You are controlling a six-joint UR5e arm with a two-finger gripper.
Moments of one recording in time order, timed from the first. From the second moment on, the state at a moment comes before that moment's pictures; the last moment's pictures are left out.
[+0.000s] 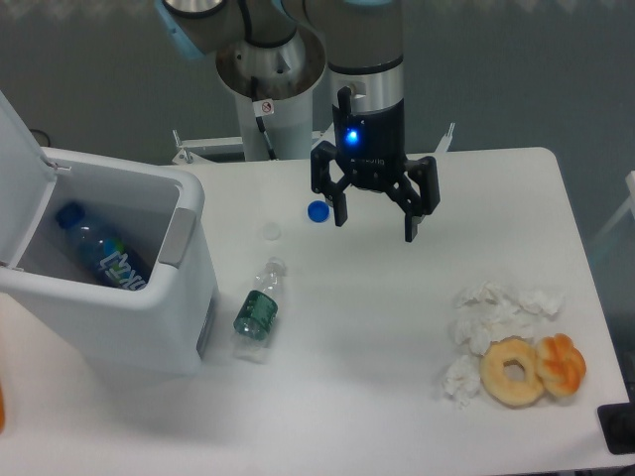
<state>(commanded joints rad) 2.53 -1.63 -1.67 -0.95 1.44 0.98</state>
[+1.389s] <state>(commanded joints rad) 2.51 -1.60 -1.83 -0.96 1.44 0.85</state>
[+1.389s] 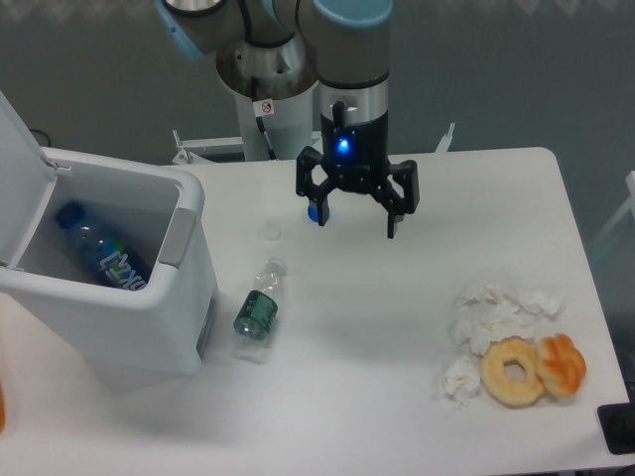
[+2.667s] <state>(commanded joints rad) 2.40 -1.78 -1.83 -1.03 1.43 0.74</state>
